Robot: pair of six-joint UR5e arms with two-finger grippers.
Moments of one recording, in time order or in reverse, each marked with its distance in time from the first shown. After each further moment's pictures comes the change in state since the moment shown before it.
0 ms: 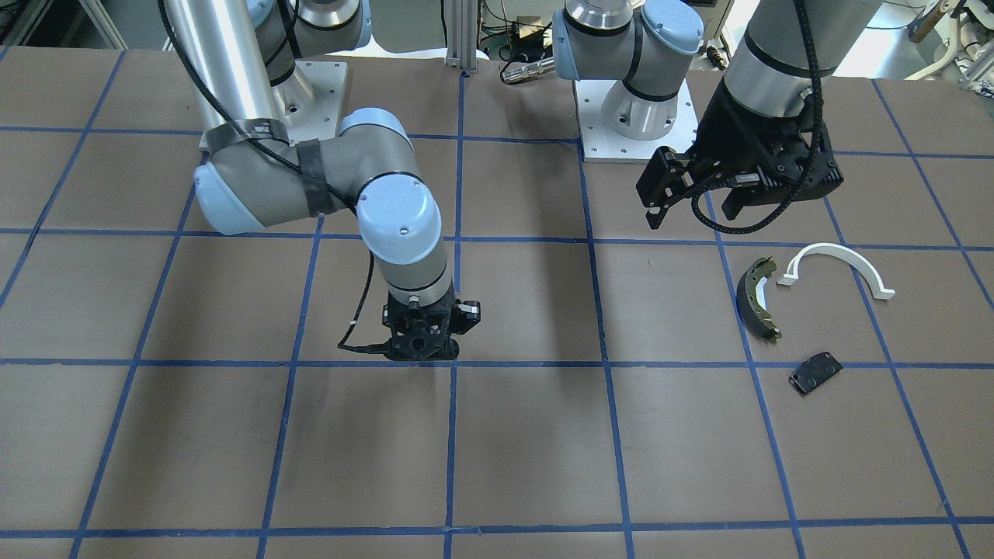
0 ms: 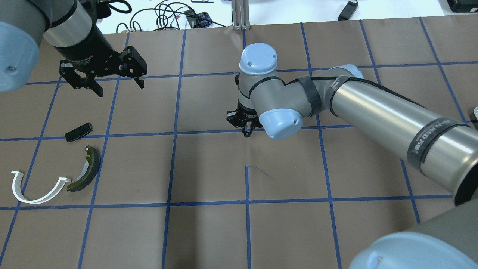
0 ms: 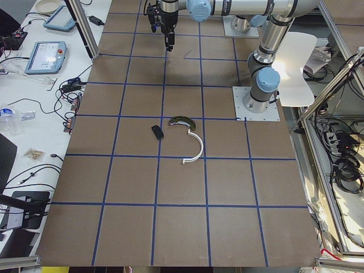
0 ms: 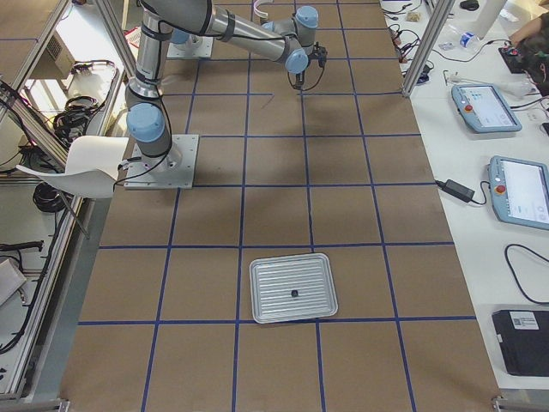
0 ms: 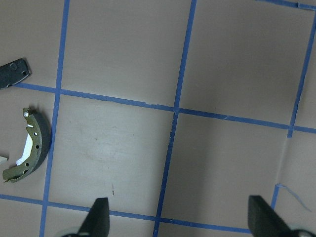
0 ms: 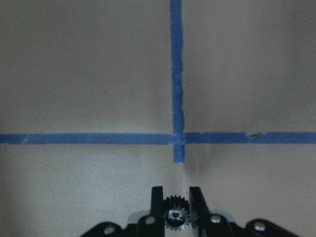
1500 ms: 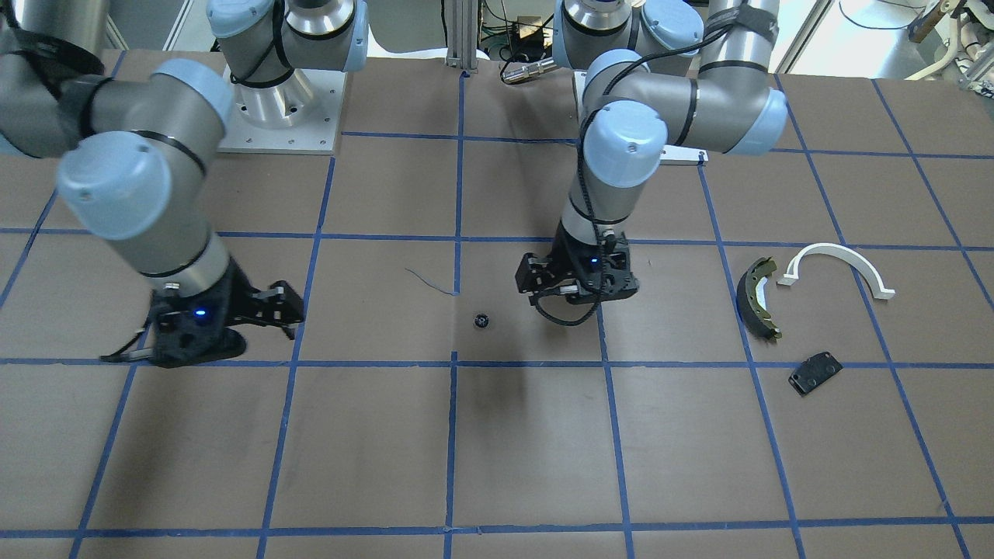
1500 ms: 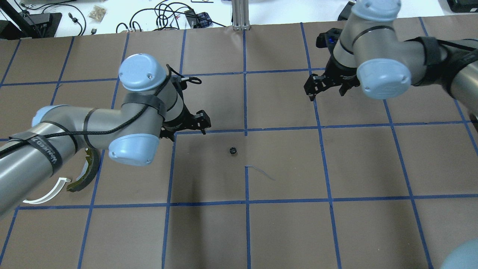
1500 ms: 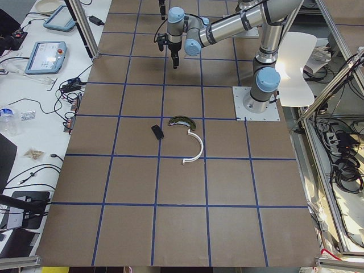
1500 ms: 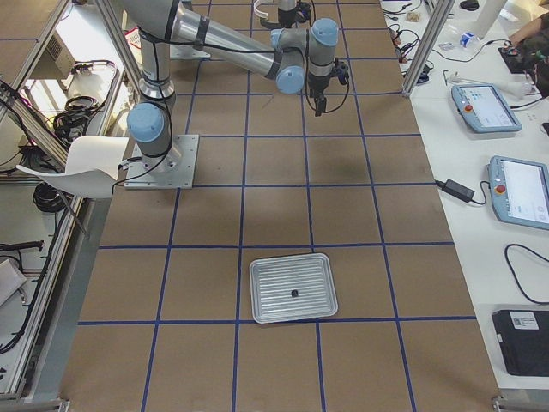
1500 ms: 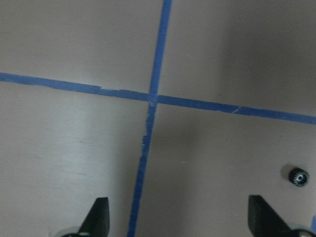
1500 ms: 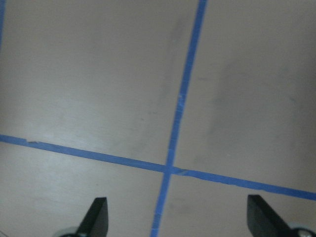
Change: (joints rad) left arm -0.238 -0.202 -0.402 0.639 -0.024 -0.247; right arm -0.477 -0.225 0.017 0.205 -0.041 -0.691
